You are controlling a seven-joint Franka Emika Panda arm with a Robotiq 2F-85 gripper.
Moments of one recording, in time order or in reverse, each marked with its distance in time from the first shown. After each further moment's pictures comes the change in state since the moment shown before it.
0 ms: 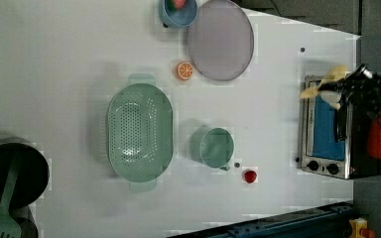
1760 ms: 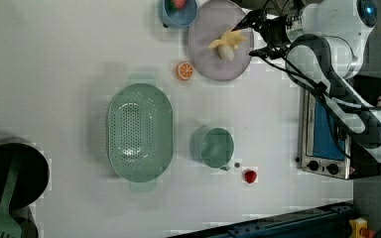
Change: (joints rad) arm 0.052 0.753 0.035 0.474 -0.020 0.263 -0.002
